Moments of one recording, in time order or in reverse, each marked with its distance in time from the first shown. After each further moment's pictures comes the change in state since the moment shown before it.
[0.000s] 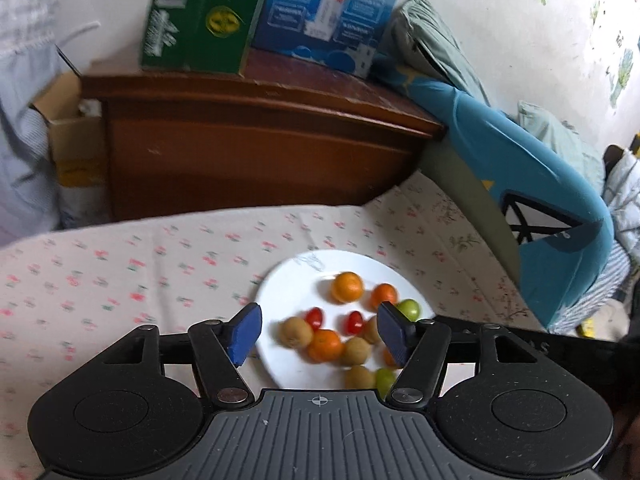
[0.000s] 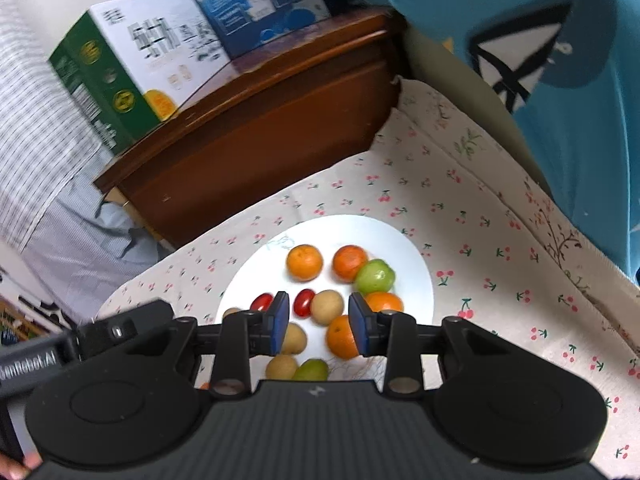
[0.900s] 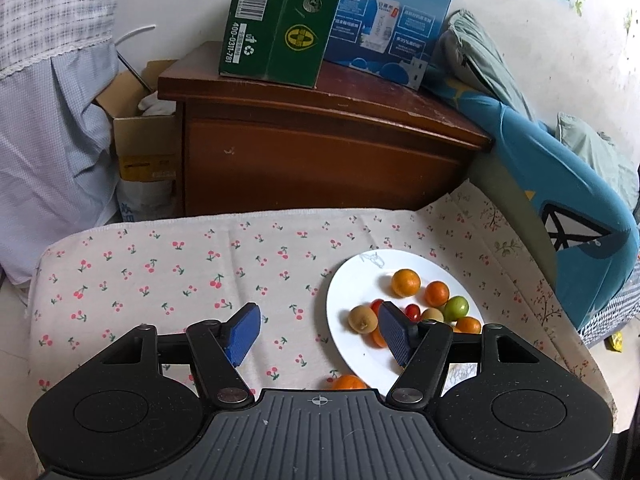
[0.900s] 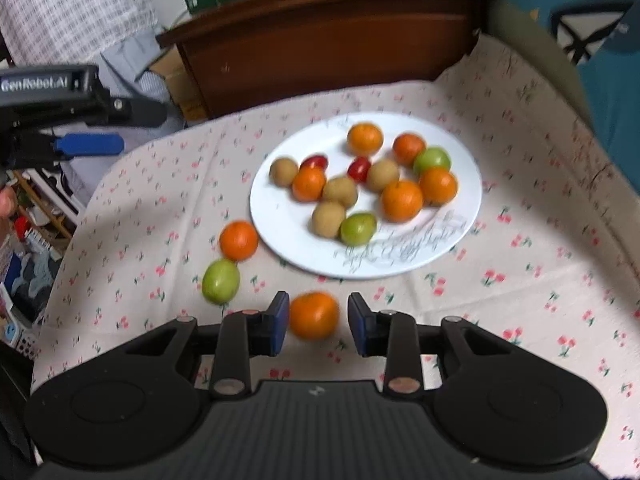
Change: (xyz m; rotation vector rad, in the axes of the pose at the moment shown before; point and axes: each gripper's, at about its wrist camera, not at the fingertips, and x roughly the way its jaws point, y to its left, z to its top) left arm -0.029 0.028 -0.008 -0.040 0.001 0.110; right arm 0.001 0.039 -0.085 -0.279 0.171 -0.029
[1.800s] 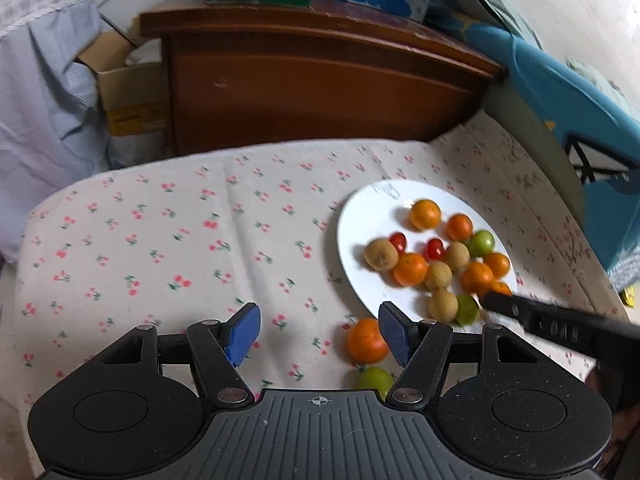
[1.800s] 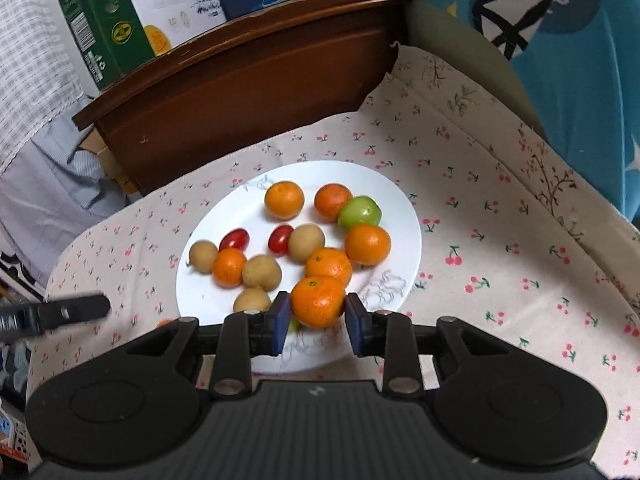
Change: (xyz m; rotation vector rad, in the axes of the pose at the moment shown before) left arm 0.039 0.003 -0.024 0.056 0.161 0.014; right arm 0.014 -0.039 0.035 0.213 -0.146 -0.084
